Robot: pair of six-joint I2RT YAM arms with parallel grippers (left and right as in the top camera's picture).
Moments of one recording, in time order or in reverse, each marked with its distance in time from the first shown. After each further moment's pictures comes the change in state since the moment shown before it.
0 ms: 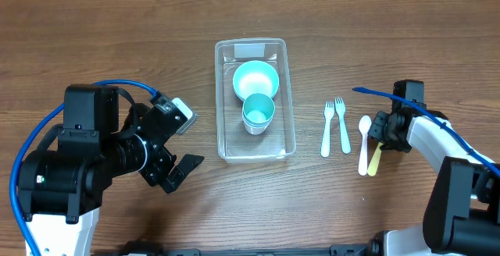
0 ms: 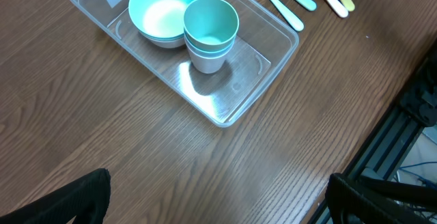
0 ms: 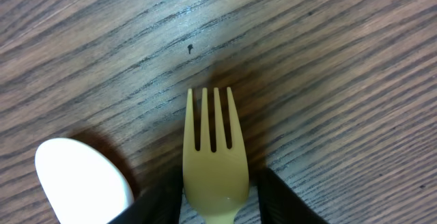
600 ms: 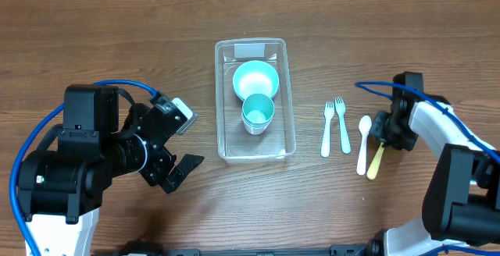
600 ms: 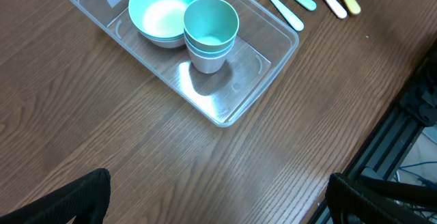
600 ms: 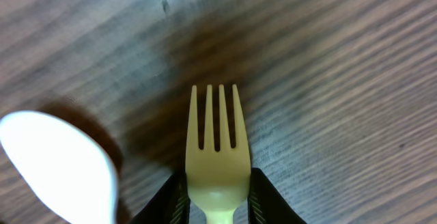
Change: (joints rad) left arm 0.000 0.000 0.000 0.000 0.000 0.000; right arm 0.000 0.067 0.142 -0.219 0.008 0.018
